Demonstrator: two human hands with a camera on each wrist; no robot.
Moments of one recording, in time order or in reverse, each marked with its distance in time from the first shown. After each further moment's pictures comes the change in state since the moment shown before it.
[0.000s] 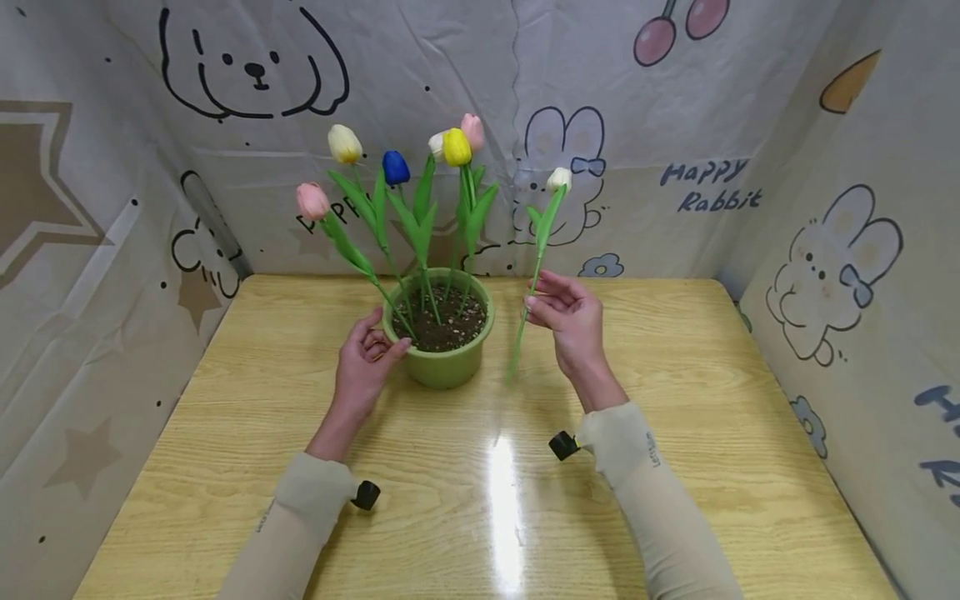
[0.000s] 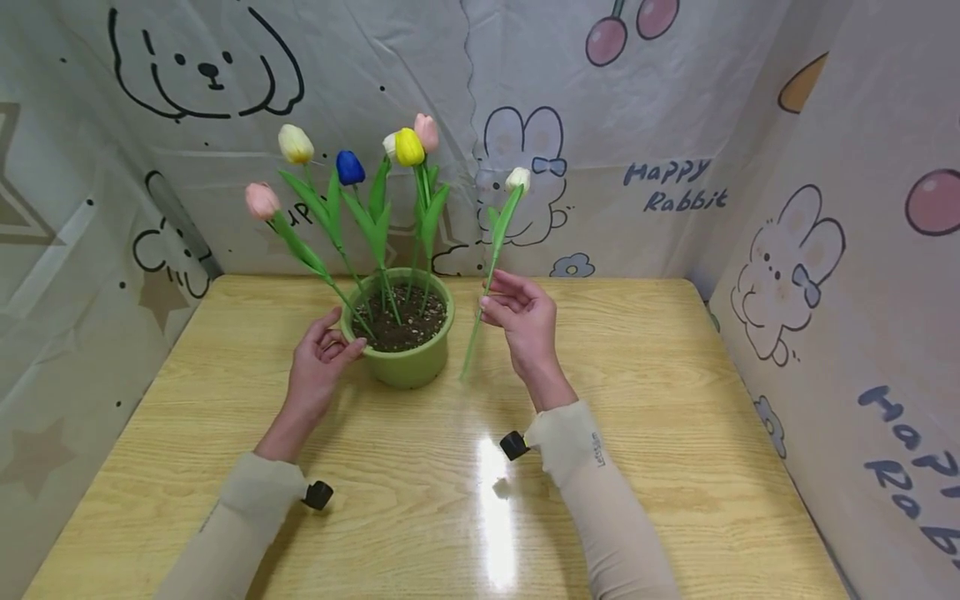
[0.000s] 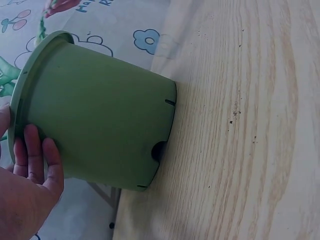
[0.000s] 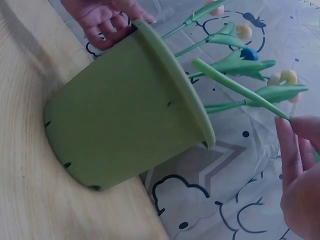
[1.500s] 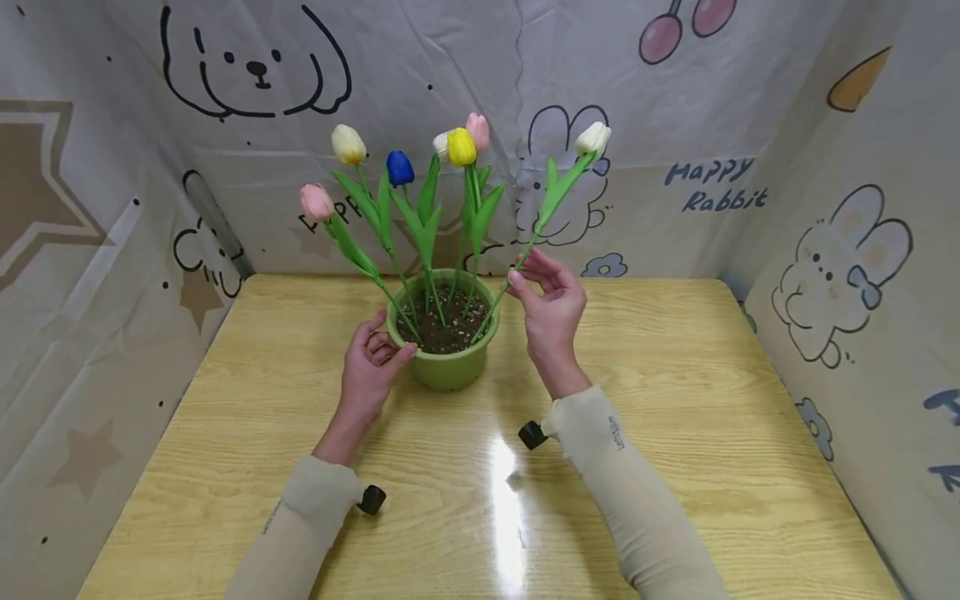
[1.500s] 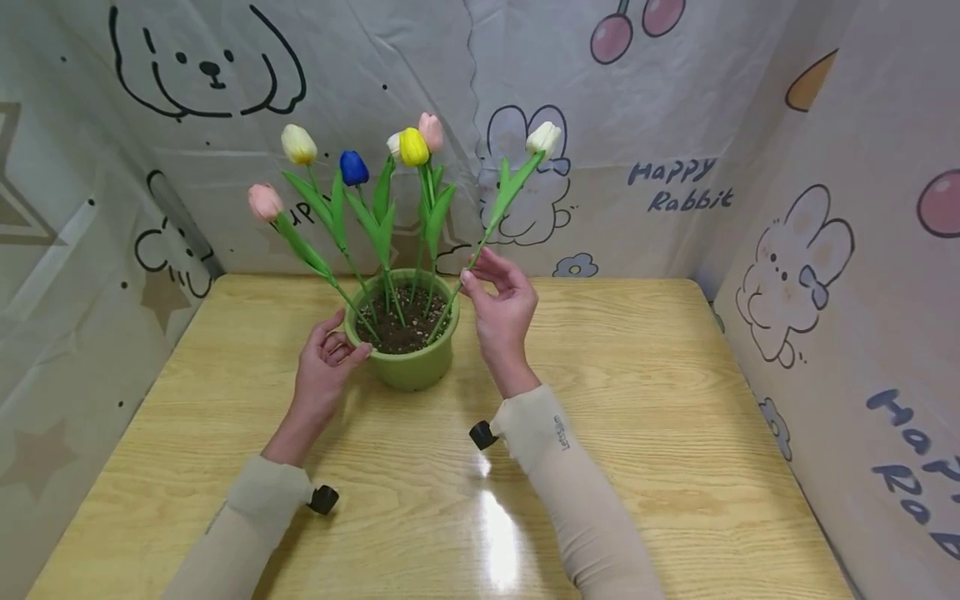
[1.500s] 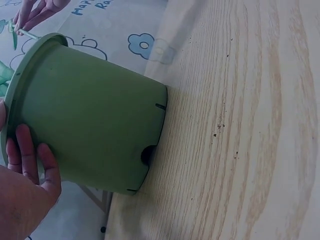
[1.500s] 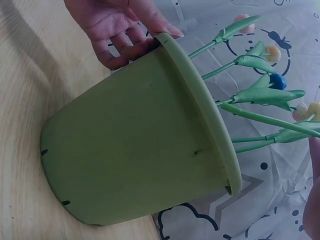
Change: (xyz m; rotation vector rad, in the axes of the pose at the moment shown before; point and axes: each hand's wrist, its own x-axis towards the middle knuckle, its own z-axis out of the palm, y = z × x) left_hand -0.003 -0.005 0.009 -0.085 0.045 0.009; right_hand 0.012 0.009 0.054 0.094 0.158 -0.305
